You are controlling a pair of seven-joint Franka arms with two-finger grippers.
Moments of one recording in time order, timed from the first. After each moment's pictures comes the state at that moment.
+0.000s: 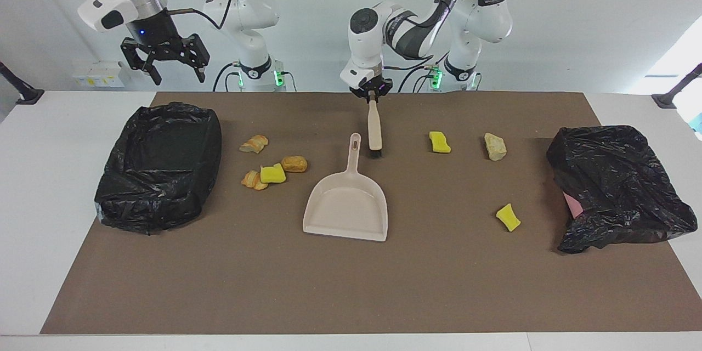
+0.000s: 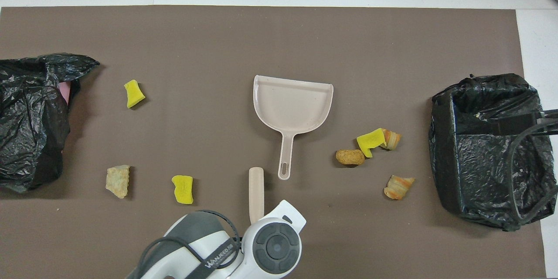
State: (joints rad) left arm -0.91 -0.07 -0.02 -2.25 -0.08 1.96 -0.87; right arm 0.08 -0.12 -0.09 -1.62 0.01 1.53 -0.05
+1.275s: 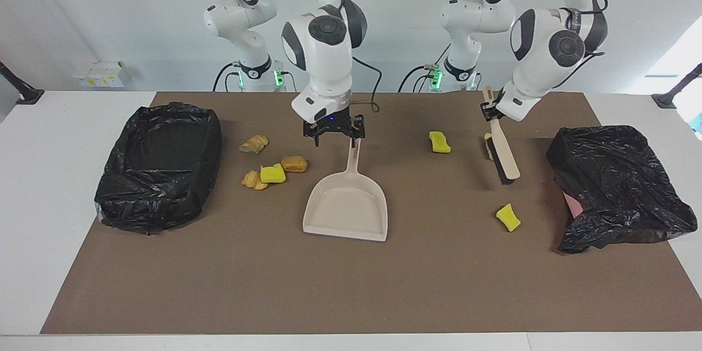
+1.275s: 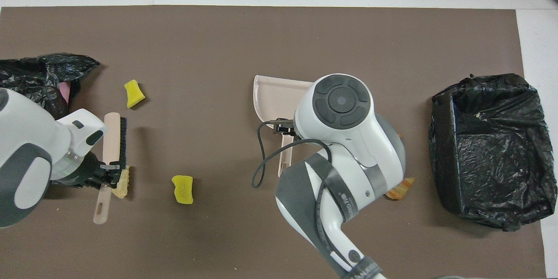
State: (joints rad) left arm -0.08 -0.14 0.00 -2.15 -0.01 1.69 -0.17; right arm 0.60 0.26 -0.06 -1.72 0.03 2.00 0.62
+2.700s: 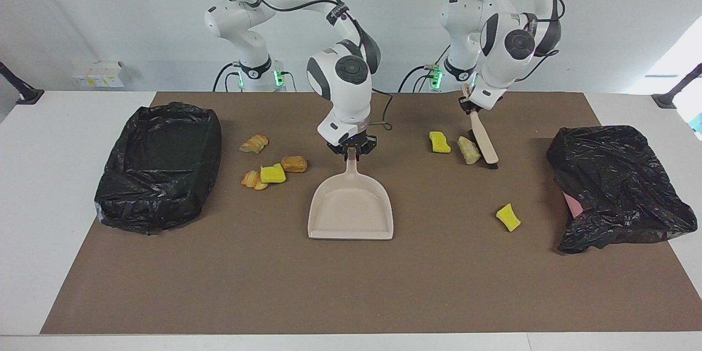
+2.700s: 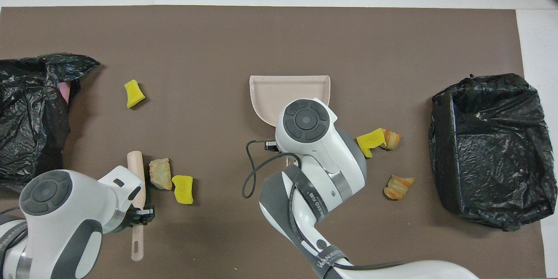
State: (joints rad) left arm -0.22 -0.36 -0.04 -2.60 -0.06 1.97 -0.36; right arm 0.65 0.30 -0.08 -1.80 0.06 2.07 0.55
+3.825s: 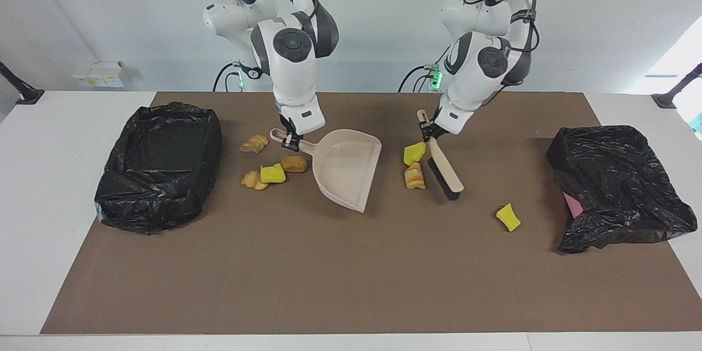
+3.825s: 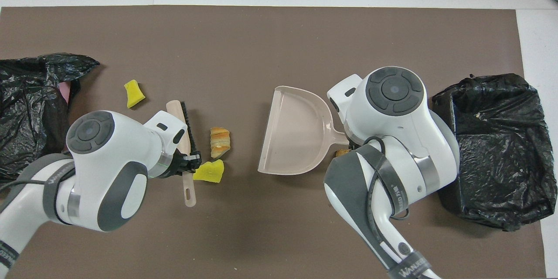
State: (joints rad) left arm -0.34 -0.05 -0.02 -2.21 -0.15 2.05 -0.42; right arm 0.50 0.14 -0.08 -1.85 -0.07 1.86 -0.97
